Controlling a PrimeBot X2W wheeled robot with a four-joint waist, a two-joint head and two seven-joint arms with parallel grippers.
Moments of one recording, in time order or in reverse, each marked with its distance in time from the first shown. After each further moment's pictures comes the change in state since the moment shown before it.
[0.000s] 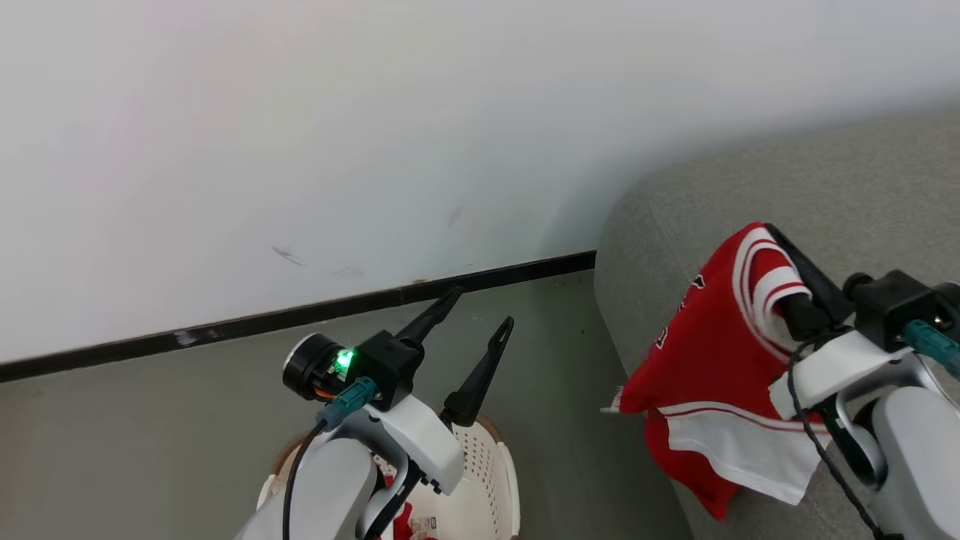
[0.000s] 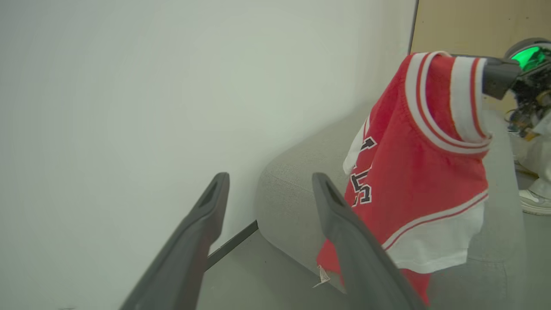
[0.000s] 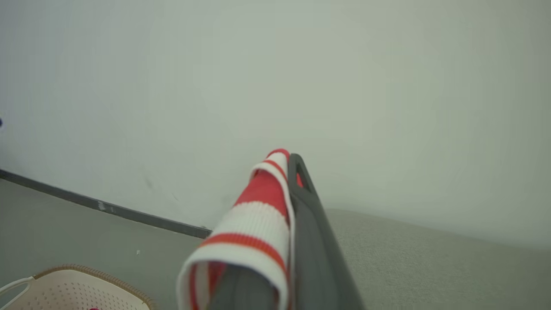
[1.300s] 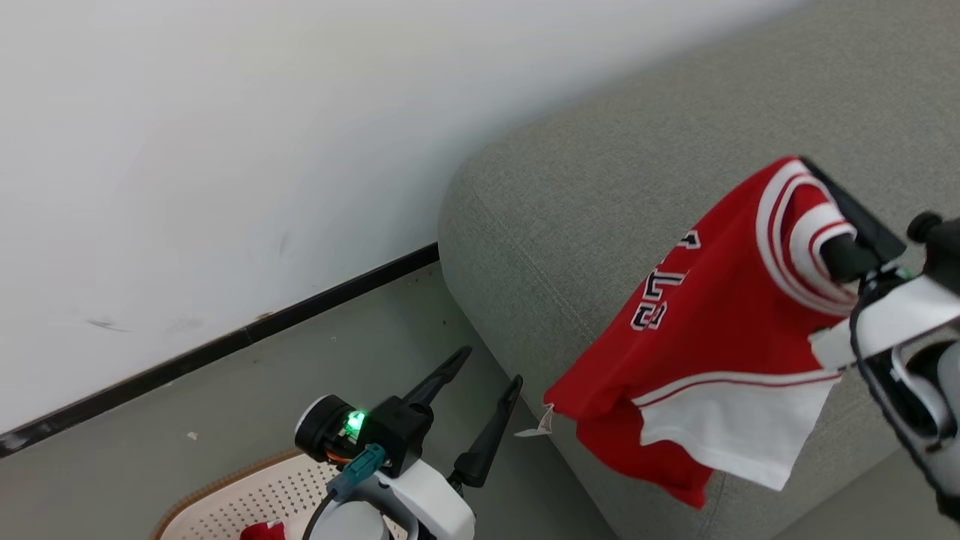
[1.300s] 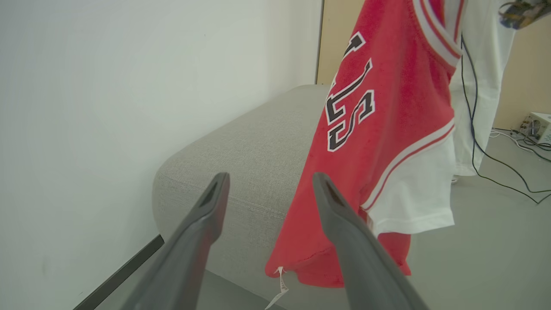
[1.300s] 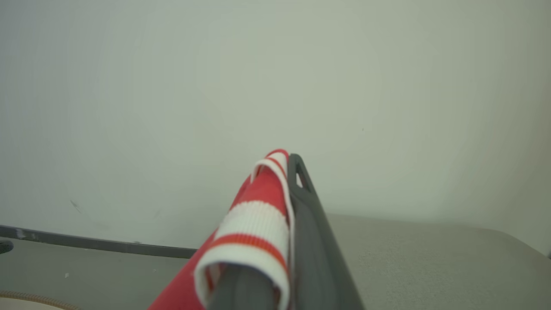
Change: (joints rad) left arm 0.125 0.002 -0.053 -0.029 0.001 0.035 -0.051; right arm 0.000 -0.136 0.016 -0.232 0.162 0.000 0.093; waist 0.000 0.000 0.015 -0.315
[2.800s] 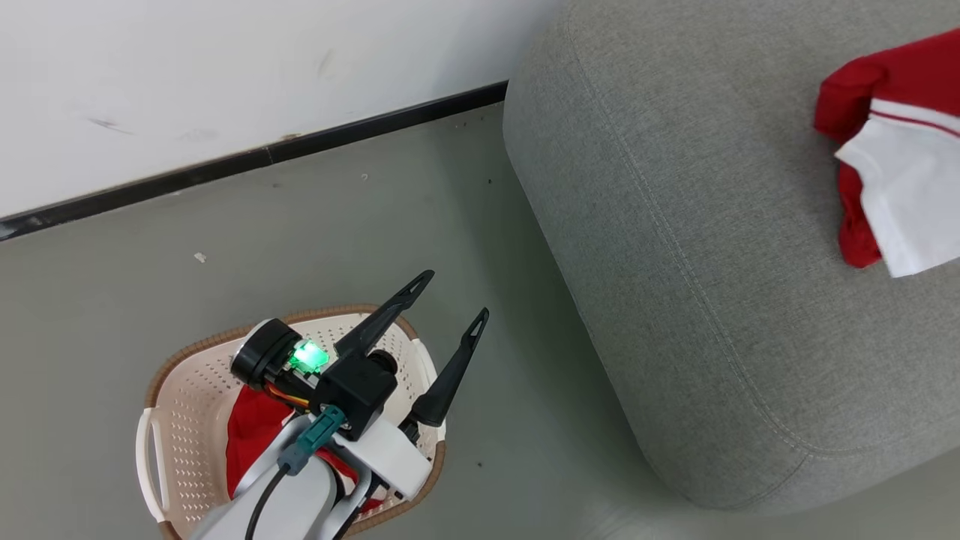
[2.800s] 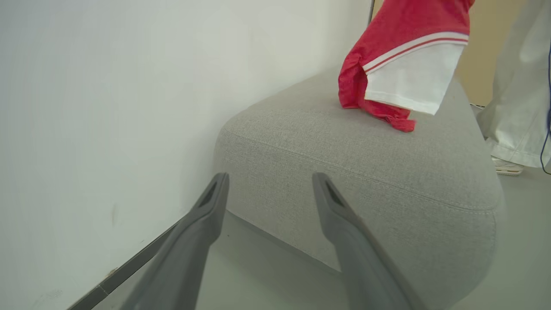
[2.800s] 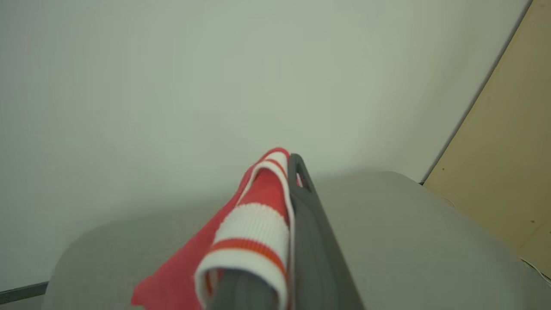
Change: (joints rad) left arm -0.070 0.156 0.029 -0.246 0.096 0.040 0.085; right arm -0.578 -0.241 -0.254 0.562 0.056 0.000 0.062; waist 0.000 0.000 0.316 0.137
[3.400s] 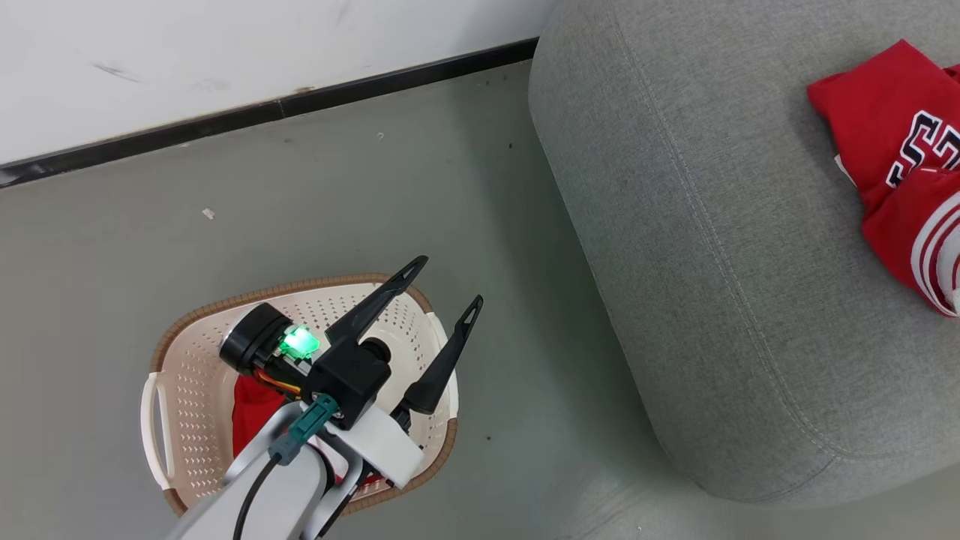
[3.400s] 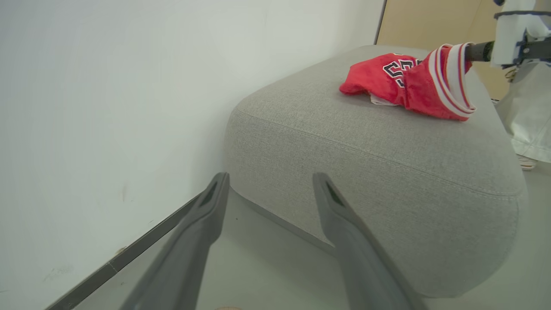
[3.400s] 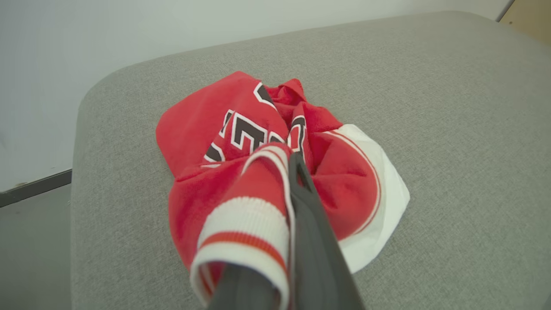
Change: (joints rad) left arm -0.021 0.030 0.010 -0.029 0.010 -0.007 0.022; right arm 0.251 0.248 -0.071 0.282 -0.031 0.000 -0.125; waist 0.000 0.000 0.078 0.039
